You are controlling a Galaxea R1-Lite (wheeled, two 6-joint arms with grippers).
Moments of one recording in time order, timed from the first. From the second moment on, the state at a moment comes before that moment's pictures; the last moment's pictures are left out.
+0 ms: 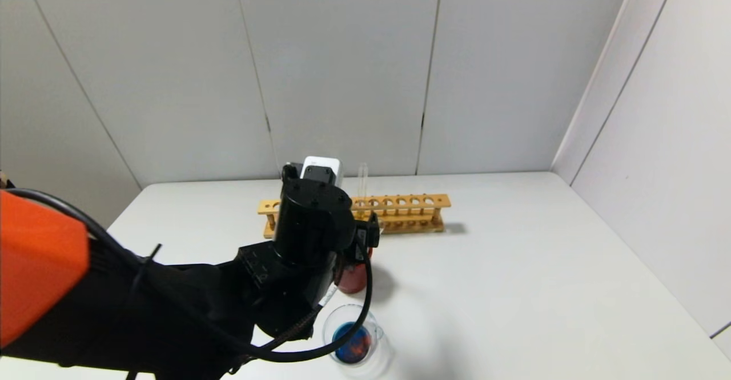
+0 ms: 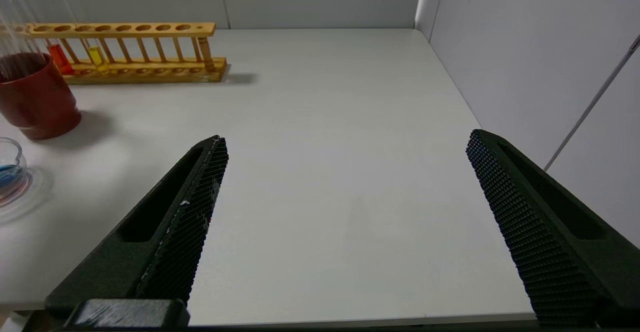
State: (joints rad) left arm -0.86 1.84 -0.83 -0.72 0.63 -0.22; right arm 0.00 0.00 0.00 0.00 0.00 0.00
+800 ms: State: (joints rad) left arm -0.47 0.94 -0.61 -0.28 0.72 -0.04; right arm 0.00 0.00 0.00 0.00 0.00 0.00
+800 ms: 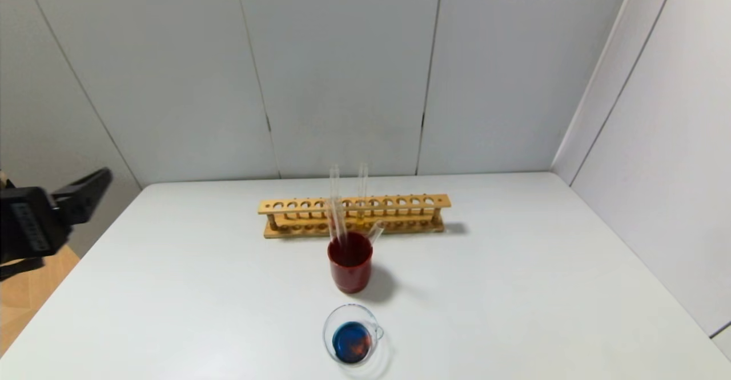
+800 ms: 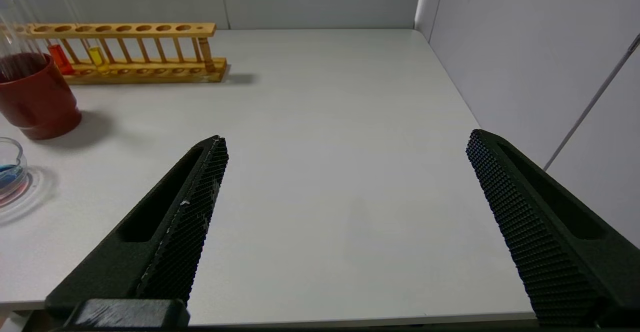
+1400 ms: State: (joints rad) left arm -0.03 0.25 -0.50 0.14 0.33 0.00; right arm 0.00 0.00 0.00 0.00 0.00 0.00
